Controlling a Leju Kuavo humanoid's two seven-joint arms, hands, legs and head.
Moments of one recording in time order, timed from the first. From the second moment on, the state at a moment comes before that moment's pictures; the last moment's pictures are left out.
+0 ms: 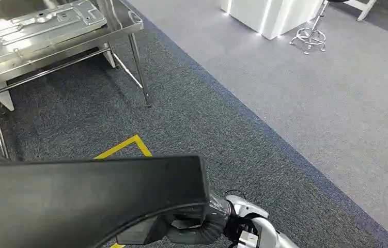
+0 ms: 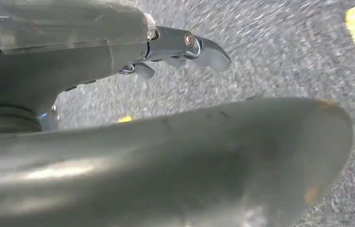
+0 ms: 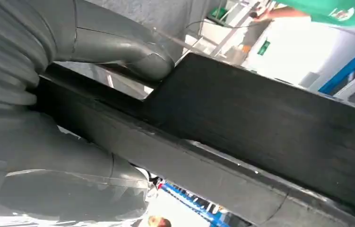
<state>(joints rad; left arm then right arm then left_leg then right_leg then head) -0.04 0.04 1.37 -0.27 -1.03 -0.04 -0.08 -0.20 -0.10 0.67 -1.76 0.26 0.27 -0.68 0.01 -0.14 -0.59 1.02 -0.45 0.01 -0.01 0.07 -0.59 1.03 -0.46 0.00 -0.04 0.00</state>
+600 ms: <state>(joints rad) -0.04 0.04 1.38 -0.26 -1.03 -0.03 -0.09 -0.22 -0.09 0.67 -1.75 0.26 0.27 -0.68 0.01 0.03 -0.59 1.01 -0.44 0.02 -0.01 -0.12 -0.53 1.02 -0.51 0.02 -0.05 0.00</state>
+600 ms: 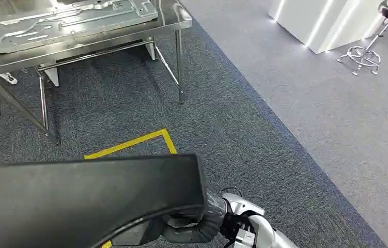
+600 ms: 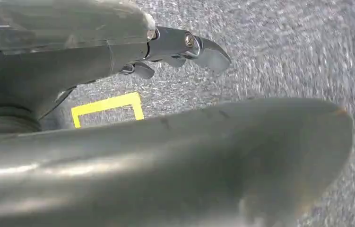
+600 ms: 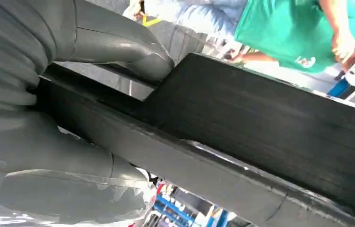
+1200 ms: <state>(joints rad) -0.05 0.04 1.39 -0.26 -1.02 -0.05 -0.12 -0.21 -0.09 0.67 -1.74 0.25 0.26 -0.69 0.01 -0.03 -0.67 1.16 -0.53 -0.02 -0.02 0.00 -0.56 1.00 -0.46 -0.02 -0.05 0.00</state>
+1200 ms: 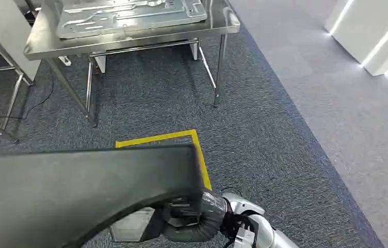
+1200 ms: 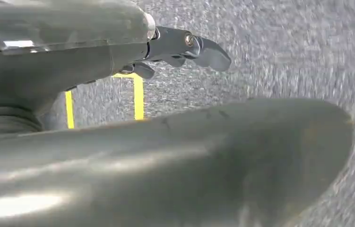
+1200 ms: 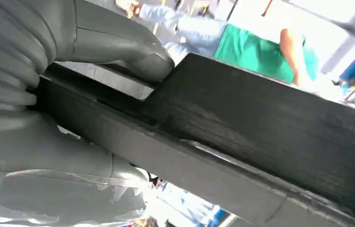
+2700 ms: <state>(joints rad) -0.05 0.04 1.41 -0.25 -1.01 -0.06 -0.14 -0.21 -0.09 0.64 -1.74 0.19 0.28 -0.70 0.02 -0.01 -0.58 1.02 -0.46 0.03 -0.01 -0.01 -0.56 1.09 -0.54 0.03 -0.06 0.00</state>
